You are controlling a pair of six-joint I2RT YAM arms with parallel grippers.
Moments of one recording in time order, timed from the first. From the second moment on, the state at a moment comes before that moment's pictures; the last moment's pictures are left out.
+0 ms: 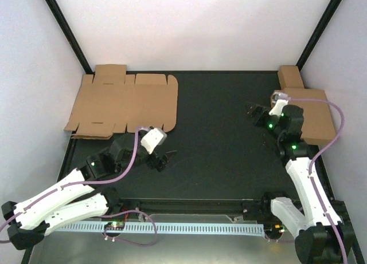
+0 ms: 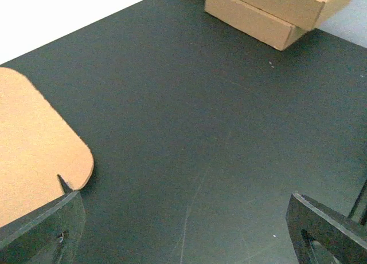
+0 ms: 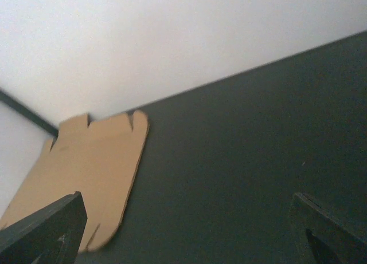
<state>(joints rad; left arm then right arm) -0.94 0.73 0.79 -0.53 -0.09 -0.09 0.05 0.89 0.79 -0.20 -0.26 0.46</state>
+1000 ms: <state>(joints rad) -0.75 0.79 0.73 -0.56 -0.12 -0.41 0.17 0.93 0.35 0.26 -0.45 0.39</state>
